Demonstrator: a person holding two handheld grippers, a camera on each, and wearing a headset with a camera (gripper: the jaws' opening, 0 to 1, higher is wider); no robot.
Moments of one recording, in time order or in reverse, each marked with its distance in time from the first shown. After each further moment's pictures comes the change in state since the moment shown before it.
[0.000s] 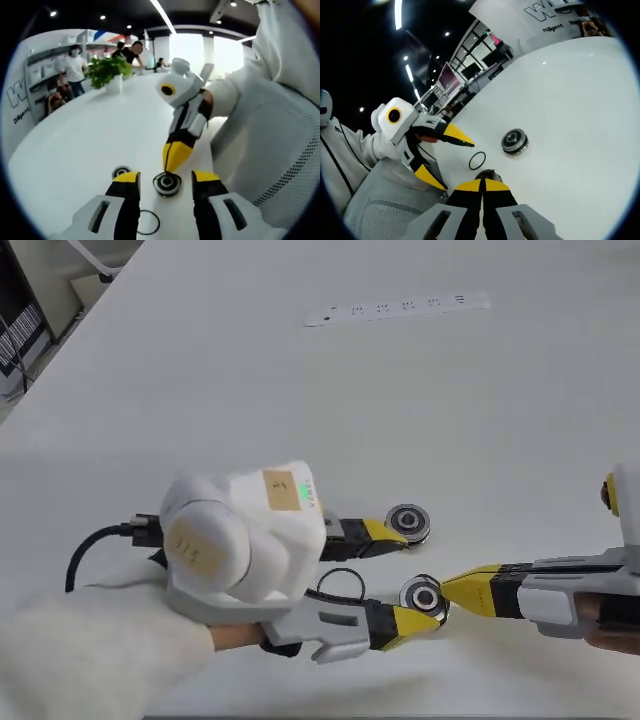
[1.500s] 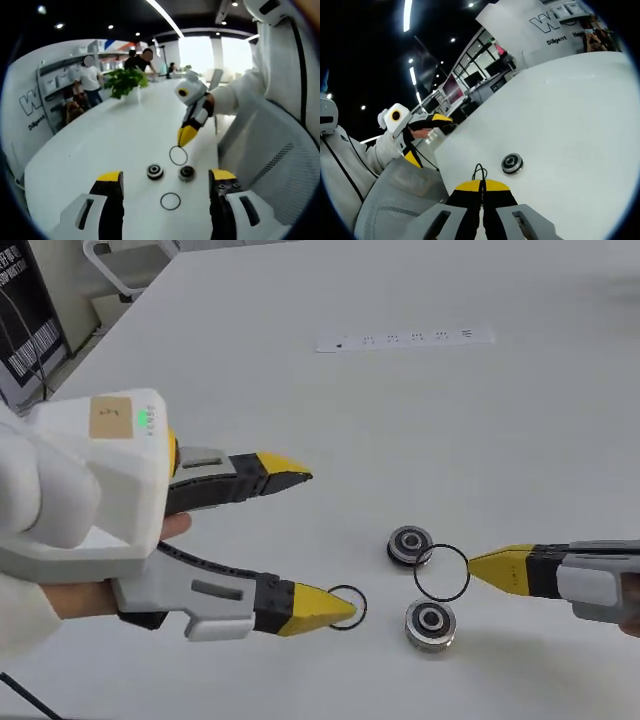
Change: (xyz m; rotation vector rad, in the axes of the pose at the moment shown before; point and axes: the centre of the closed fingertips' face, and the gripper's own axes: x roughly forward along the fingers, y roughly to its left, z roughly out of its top) left arm -0.086 0.025 0.022 0.035 -0.030 0.145; right arm -0.034 0.007 0.041 -0.062 -0.076 -0.014
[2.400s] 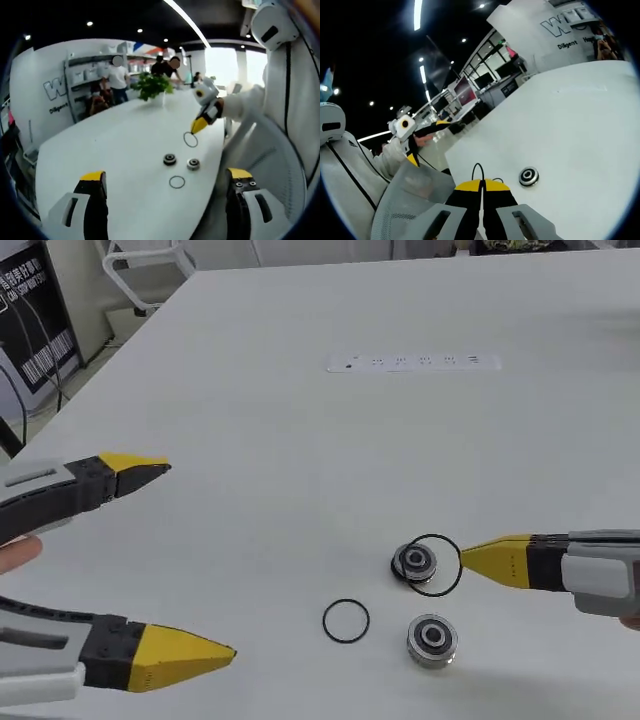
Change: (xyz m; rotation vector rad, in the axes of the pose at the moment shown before) left arm -0.090 0.013 -0.022 -0.150 -0.051 0.185; right arm 0.003 0.035 0.025 -0.054 0.000 0.075
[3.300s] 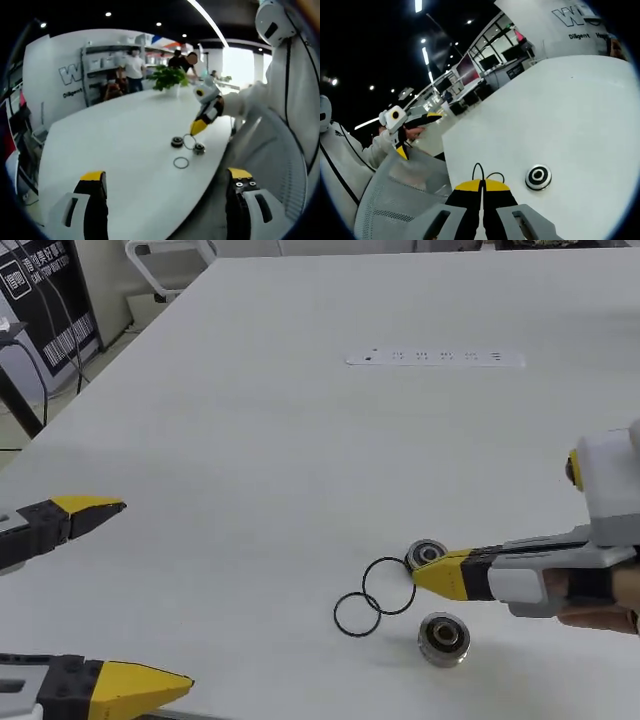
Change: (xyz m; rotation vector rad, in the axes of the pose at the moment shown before) left arm -0.025 0.000 -0.037 -0.110 0.037 0.107; right arm 0.058 -0.014 -0.030 -0.041 0.179 0.020
